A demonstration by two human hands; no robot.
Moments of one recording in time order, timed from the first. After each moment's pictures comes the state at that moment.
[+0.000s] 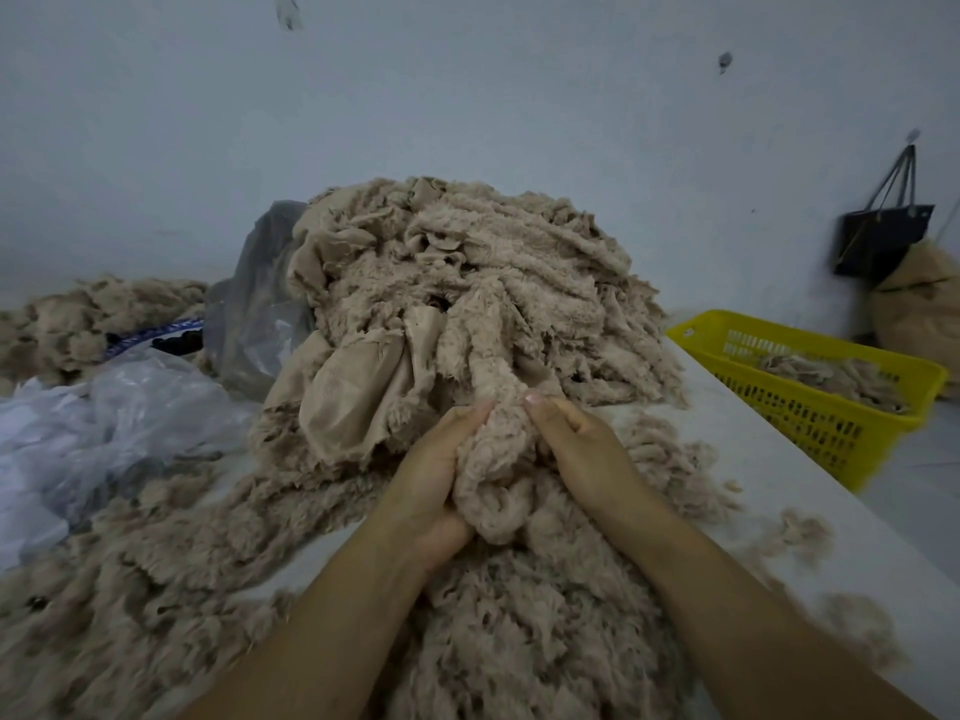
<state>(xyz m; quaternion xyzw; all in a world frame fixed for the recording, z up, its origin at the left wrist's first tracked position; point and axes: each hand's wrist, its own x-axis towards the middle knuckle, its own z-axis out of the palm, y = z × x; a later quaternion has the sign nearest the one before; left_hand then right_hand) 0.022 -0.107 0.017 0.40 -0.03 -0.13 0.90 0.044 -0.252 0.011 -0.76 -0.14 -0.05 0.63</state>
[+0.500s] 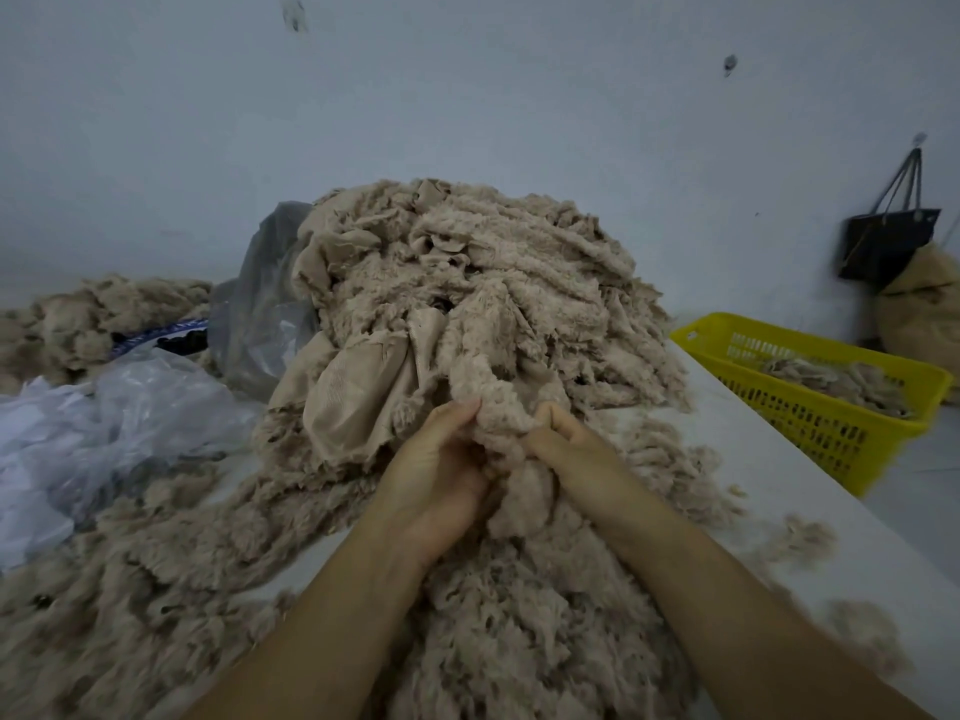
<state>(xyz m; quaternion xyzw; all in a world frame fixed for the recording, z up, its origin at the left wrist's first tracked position) 0.028 -0.102 0.019 0.35 0.00 -0.09 0.93 0.041 -0.250 0.013 -0.70 -0.16 0.07 0.69</state>
